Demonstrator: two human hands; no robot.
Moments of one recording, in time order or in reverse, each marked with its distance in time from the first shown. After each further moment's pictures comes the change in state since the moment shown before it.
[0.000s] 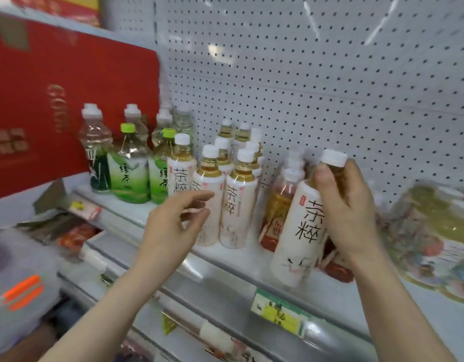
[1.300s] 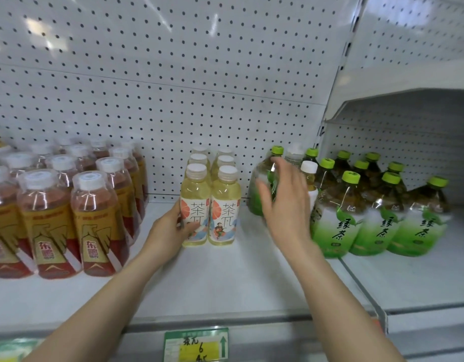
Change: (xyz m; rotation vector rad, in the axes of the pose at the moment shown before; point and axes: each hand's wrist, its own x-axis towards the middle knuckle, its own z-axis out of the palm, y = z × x) left_hand -0.013 0.156 0.379 -0.209 -0.623 -0.130; right_hand -0.020 0.142 -0.320 -0.839 0.287 0.042
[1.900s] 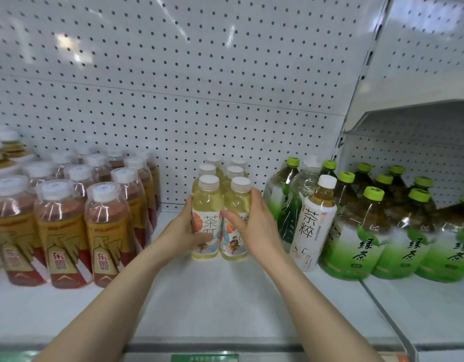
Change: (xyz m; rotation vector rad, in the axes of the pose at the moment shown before) left_hand 0.021 0.008 -0.015 -0.147 -0.167 -0.016; right_hand -0.005 -0.023 0.061 0.284 -0.460 0.225
